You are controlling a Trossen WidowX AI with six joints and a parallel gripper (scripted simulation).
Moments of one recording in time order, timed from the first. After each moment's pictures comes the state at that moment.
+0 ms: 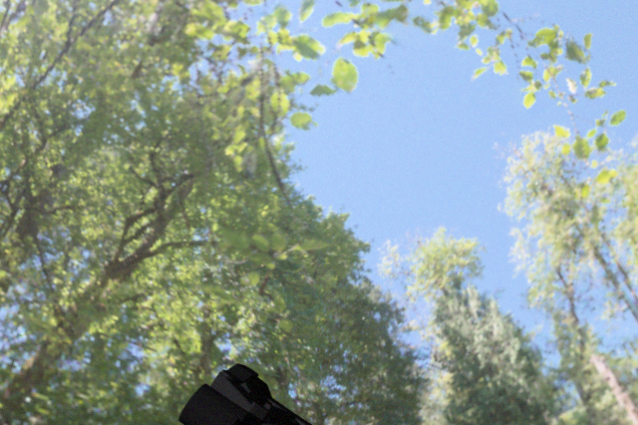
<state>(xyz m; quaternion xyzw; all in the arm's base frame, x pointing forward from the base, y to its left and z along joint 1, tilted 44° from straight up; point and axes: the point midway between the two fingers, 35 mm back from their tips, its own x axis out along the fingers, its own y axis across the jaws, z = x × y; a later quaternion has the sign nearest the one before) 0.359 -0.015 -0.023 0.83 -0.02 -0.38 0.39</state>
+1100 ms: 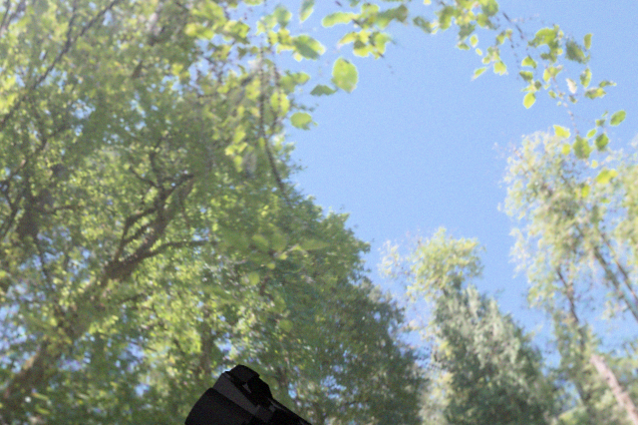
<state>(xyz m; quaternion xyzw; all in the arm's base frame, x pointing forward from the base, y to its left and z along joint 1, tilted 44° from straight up) 0.349 -0.017 -0.025 0.83 -0.02 -0.39 0.39</state>
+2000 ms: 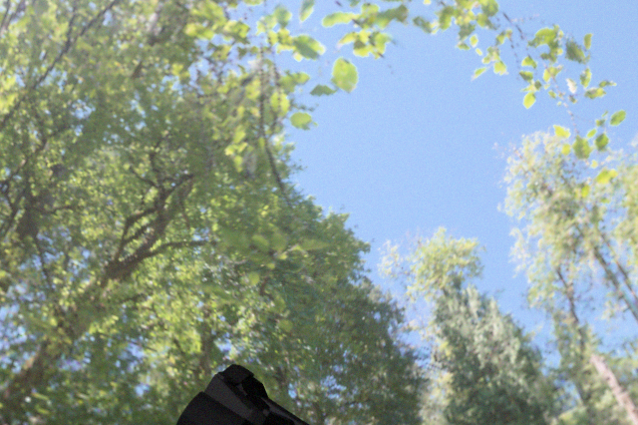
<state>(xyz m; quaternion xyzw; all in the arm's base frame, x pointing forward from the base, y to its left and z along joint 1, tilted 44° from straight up) 0.363 -0.021 -0.031 0.84 -0.02 -0.38 0.39</state>
